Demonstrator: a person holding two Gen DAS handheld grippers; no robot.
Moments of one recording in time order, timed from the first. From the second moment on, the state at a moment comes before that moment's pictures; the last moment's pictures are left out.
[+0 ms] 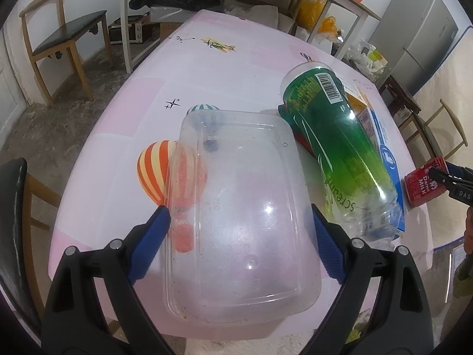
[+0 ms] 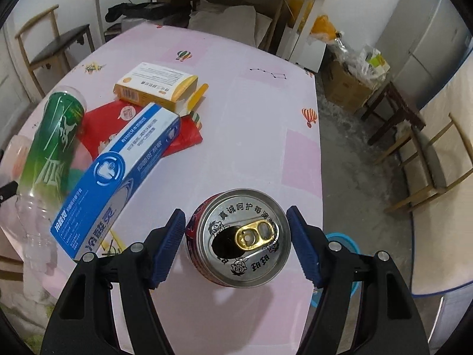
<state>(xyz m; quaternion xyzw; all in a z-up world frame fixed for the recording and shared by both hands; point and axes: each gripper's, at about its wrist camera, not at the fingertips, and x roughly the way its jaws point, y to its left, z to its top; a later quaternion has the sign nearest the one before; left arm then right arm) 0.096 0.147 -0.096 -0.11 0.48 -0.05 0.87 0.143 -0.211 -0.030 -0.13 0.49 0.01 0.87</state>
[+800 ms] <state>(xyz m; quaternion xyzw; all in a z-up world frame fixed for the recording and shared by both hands) 0.104 0.138 -0.096 -0.09 0.48 -0.03 0.87 0.146 -0.218 -0.045 -0.05 0.48 0.04 0.88</state>
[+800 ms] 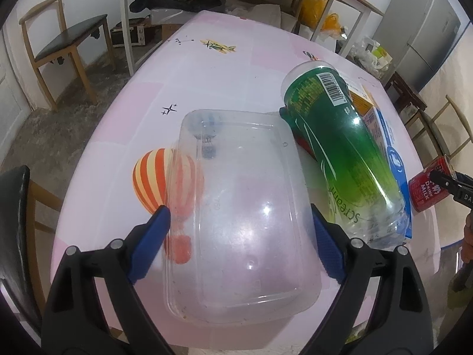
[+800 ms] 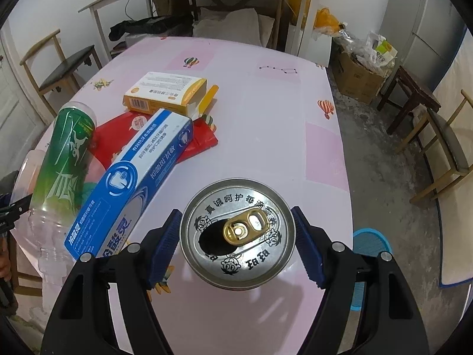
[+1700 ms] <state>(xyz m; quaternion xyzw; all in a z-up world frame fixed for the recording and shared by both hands) 0.063 0.007 0.057 -0.03 0.32 -0.25 0.91 0.022 -0.366 0.042 0.13 0.31 -0.06 0.94</state>
